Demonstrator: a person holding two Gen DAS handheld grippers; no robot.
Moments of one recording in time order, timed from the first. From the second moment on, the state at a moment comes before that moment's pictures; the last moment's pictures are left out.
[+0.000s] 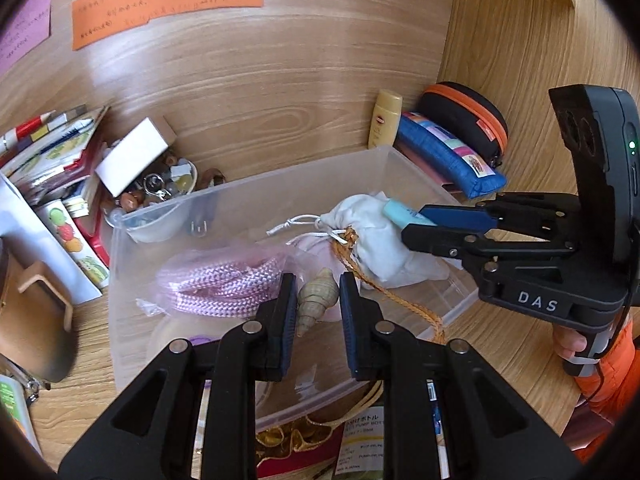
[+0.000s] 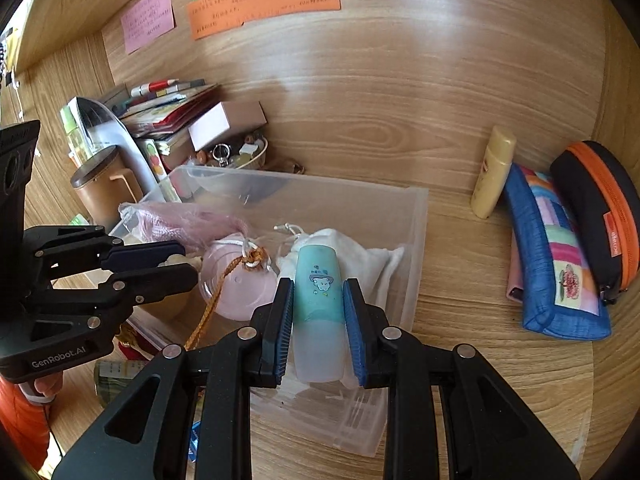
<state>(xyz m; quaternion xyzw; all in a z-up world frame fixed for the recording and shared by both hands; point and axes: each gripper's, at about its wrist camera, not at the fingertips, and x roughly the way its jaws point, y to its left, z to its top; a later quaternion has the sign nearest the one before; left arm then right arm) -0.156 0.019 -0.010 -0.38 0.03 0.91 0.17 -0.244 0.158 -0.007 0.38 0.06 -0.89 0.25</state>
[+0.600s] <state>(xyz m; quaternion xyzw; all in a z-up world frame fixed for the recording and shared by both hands) -0.154 0.025 -0.017 -0.39 0.05 0.91 0.16 -0.240 0.145 -0.015 0.38 0.09 -0.89 0.25</state>
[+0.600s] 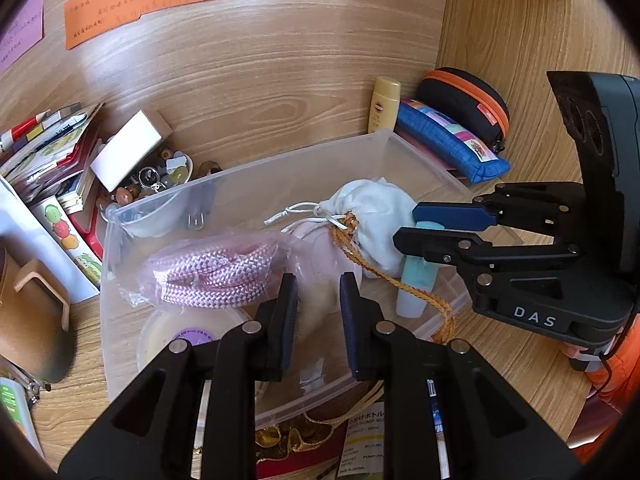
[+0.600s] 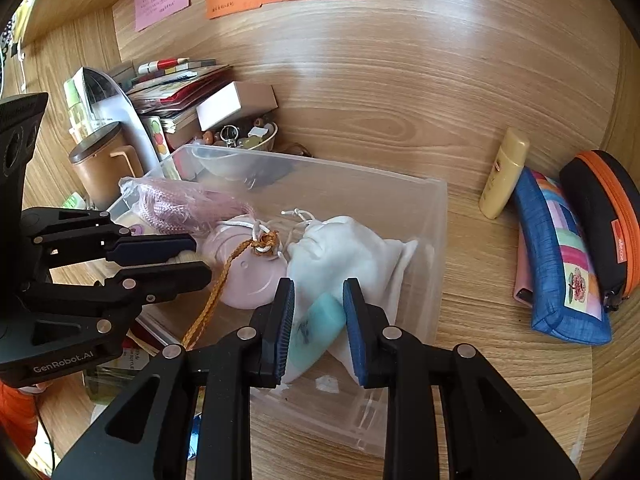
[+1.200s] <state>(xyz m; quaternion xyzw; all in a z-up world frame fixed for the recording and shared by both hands) -0.147 0.028 -0.004 -0.37 0.04 0.92 0.14 -0.232 0.158 0.004 0.33 0.07 -0.91 0.23</state>
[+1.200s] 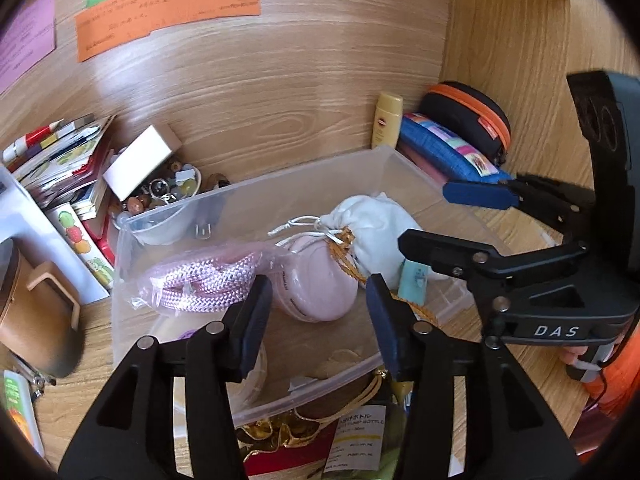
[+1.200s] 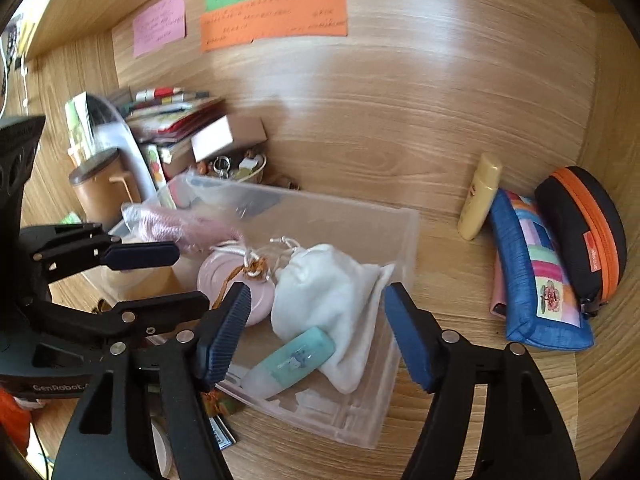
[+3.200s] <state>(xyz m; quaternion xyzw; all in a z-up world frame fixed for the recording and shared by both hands) -0.090 -0.040 -0.062 -0.44 -0.02 0.89 0.10 -0.141 0.150 -0.055 0.41 0.18 -0.86 0.24</state>
